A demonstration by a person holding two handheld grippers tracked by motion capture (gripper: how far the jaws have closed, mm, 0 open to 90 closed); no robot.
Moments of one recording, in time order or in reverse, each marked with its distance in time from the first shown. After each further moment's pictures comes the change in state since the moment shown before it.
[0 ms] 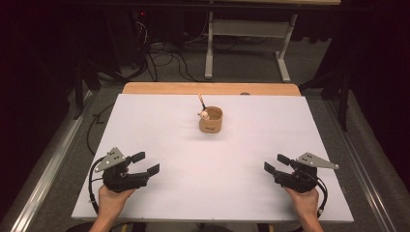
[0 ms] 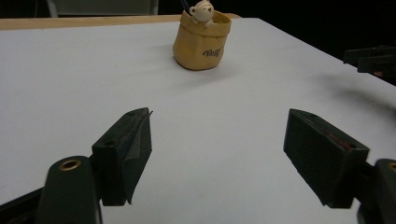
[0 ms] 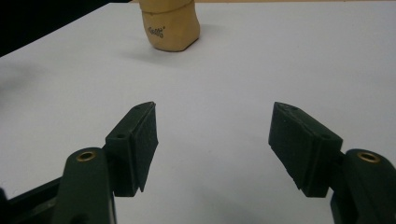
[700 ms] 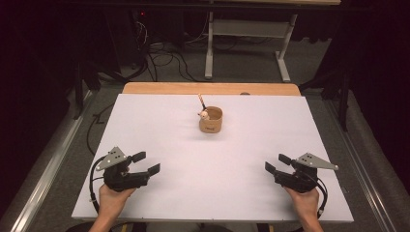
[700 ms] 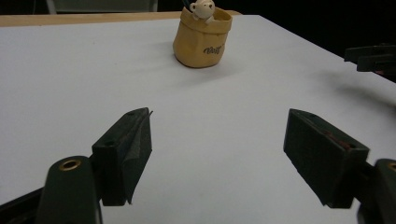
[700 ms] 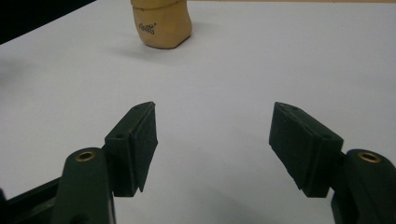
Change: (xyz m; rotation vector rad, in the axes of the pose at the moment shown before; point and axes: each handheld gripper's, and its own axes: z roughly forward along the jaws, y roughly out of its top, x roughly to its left) left arm 0.001 0.000 0.003 0.015 -0.001 0.003; right arm -0.002 -0.002 0.001 0.000 -0.032 -0.022
